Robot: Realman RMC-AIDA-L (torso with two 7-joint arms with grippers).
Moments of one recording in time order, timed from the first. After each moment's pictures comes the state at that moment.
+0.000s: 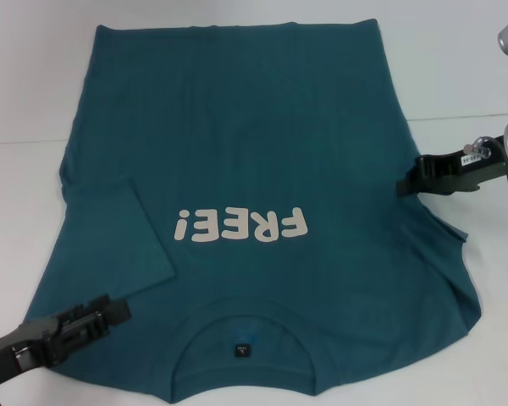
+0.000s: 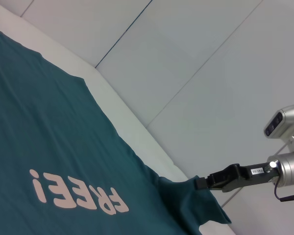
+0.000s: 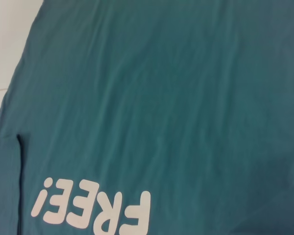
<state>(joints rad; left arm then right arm) -0.29 -2.16 0.49 0.70 1.96 1.68 -1.70 0.83 1.91 -0.78 -0.64 -2.46 -1.24 2.59</state>
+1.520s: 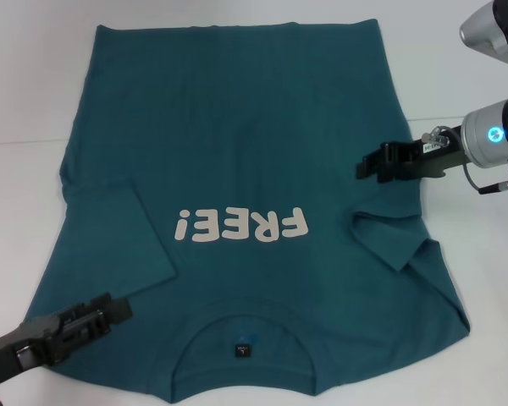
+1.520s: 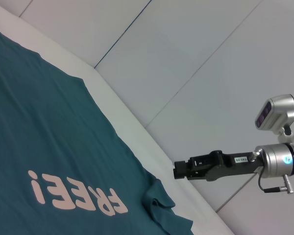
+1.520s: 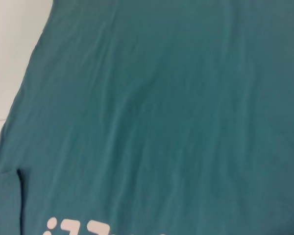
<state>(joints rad) -0.29 -2.16 0.49 0.69 1.96 1.68 -1.70 0.88 1.96 -0.84 -0.61 -2.45 -1.08 2.66</state>
